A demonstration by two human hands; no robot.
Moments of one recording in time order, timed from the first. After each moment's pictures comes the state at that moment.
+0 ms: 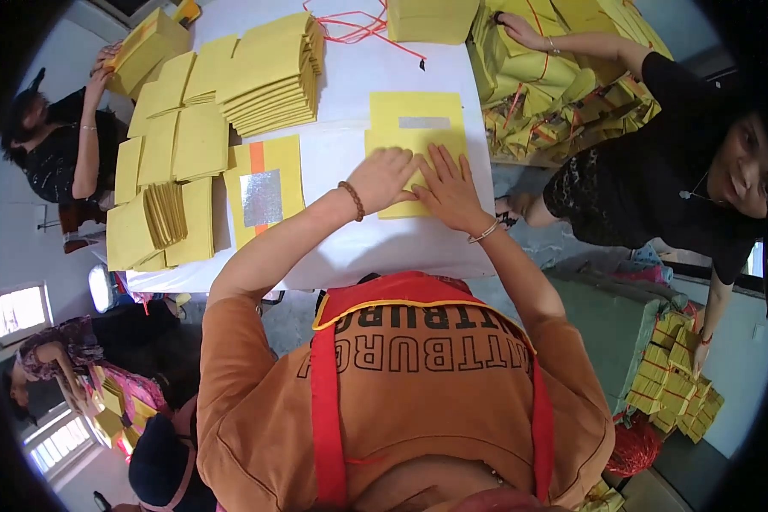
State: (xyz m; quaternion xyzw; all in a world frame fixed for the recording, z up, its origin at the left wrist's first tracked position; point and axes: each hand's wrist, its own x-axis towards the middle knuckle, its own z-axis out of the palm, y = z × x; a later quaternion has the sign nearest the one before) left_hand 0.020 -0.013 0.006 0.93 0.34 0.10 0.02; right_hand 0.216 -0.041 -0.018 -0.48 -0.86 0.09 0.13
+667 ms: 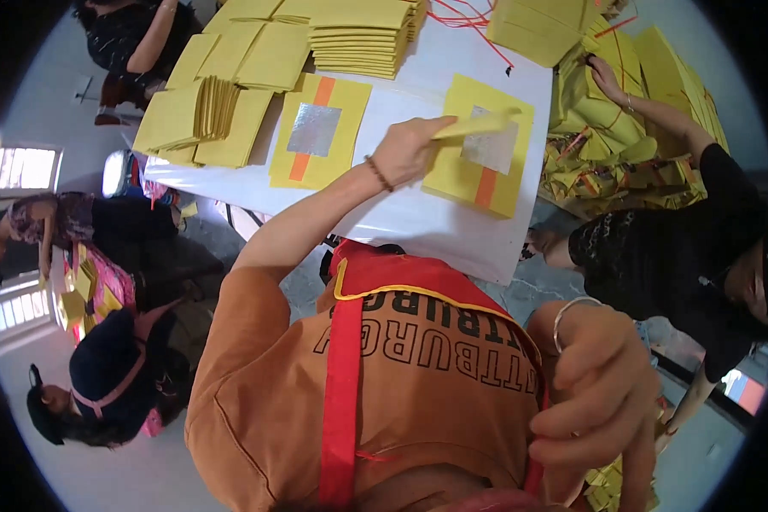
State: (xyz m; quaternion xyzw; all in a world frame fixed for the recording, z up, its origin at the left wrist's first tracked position) left_hand -0.003 -0.056 0.044 0.76 0.51 0.36 0.14; right_hand 0.198 -0.133 0.239 0.23 -0.65 0.36 0.63
